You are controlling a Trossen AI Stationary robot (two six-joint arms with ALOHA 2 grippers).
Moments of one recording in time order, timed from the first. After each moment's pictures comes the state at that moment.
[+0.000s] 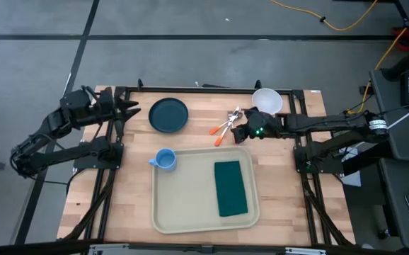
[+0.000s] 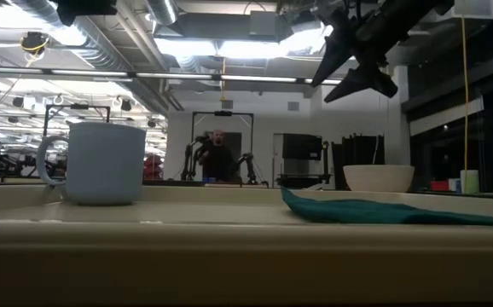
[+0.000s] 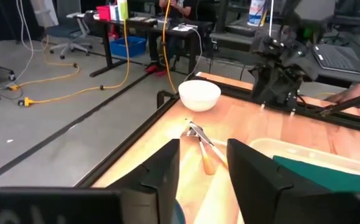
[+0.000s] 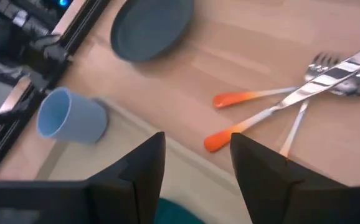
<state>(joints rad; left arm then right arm) 0.51 0.43 0.85 -0.65 0.07 -0.06 -0.07 1.24 0.91 -0.40 0.27 0.91</state>
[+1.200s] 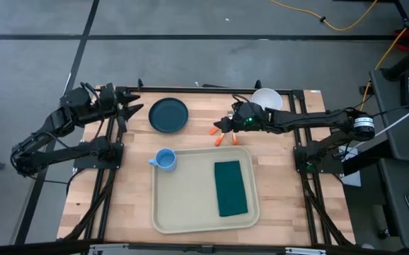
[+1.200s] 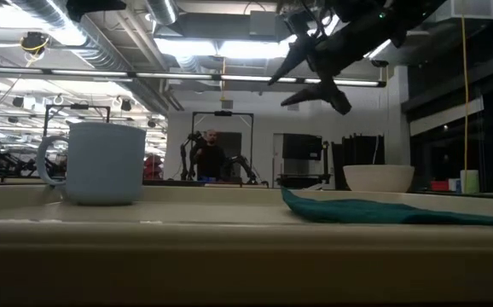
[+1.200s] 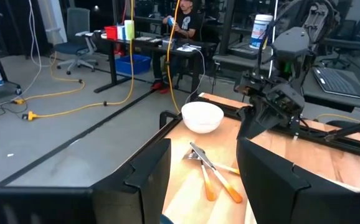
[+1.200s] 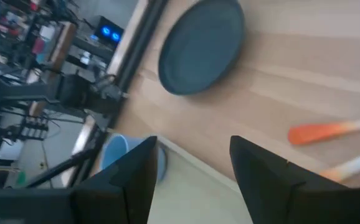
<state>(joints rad) 0.51 0.46 0.85 -0.53 0.05 -0.09 -0.19 1.42 0.91 0.01 0.07 1.01</state>
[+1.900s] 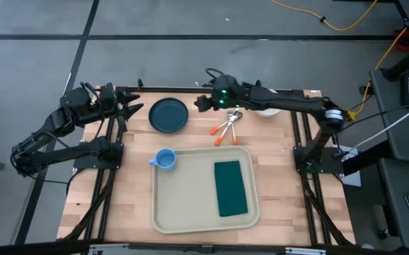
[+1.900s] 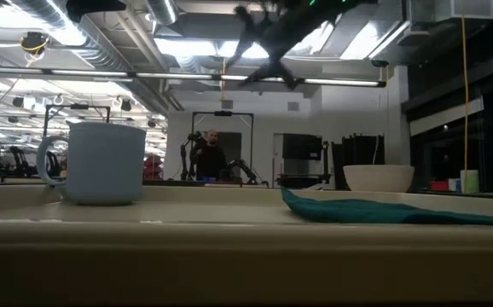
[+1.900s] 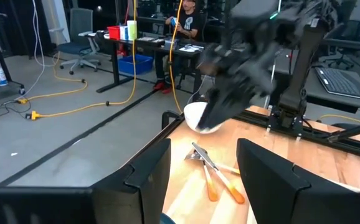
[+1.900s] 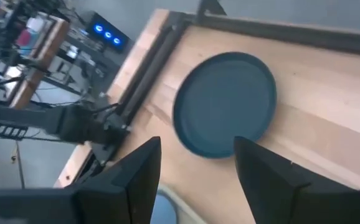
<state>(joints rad) 0.51 0.46 0.85 -0.53 0.03 -0.09 -0.30 1.78 1.54 -0.33 -0.01 0.84</state>
